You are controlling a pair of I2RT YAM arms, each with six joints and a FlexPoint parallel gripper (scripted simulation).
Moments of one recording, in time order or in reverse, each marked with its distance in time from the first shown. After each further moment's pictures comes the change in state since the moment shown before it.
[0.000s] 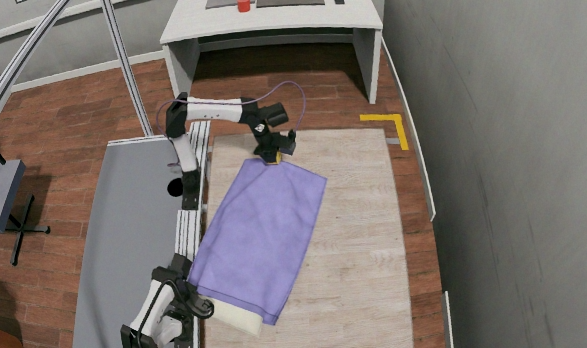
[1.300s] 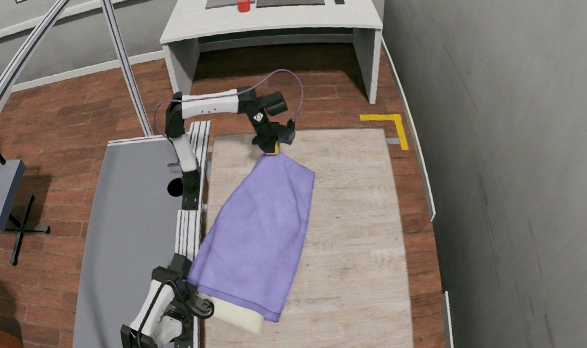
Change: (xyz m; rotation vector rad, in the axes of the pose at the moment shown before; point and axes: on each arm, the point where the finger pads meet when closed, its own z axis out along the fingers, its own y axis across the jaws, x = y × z) left arm -0.018 -0.005 -0.049 0.002 0.003 -0.001; right arm 0.000 0.001 0.000 -0.005 0.001 0.000
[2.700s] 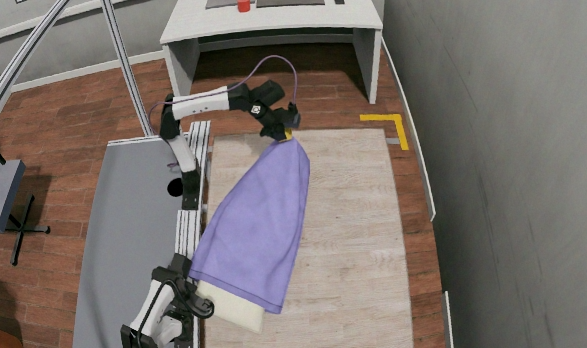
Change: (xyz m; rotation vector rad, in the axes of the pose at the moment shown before) left arm -0.063 0.017 -0.047 -0.175 -0.275 0.011; right arm 0.000 0.002 0.000 -0.007 0.000 0.000
